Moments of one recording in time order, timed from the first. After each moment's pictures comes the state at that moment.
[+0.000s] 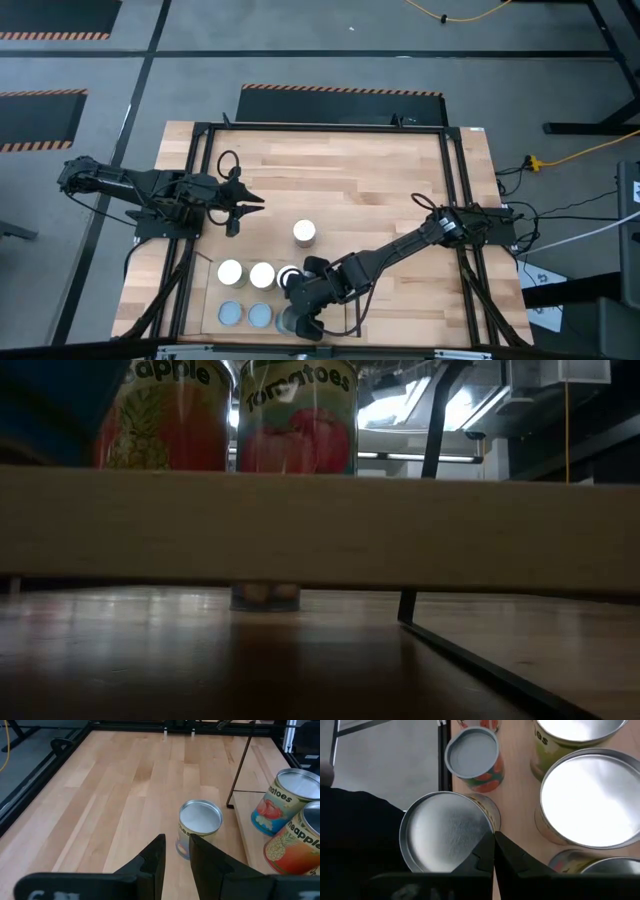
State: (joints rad) left arm -0.13 0.69 0.59 -0.37 -0.22 -0.13; right arm 0.48 2.31 2.27 -0.89 0.06 0.62
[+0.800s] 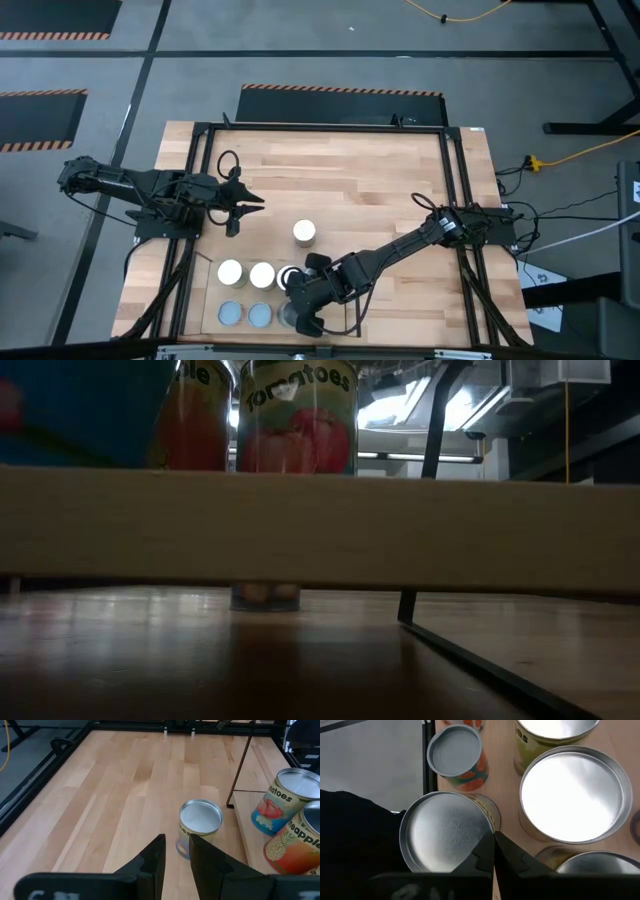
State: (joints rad) left arm -0.13 0.69 0.59 -0.37 -0.22 -0.13; right arm 0.48 2.31 2.27 -0.92 0.11 0.62
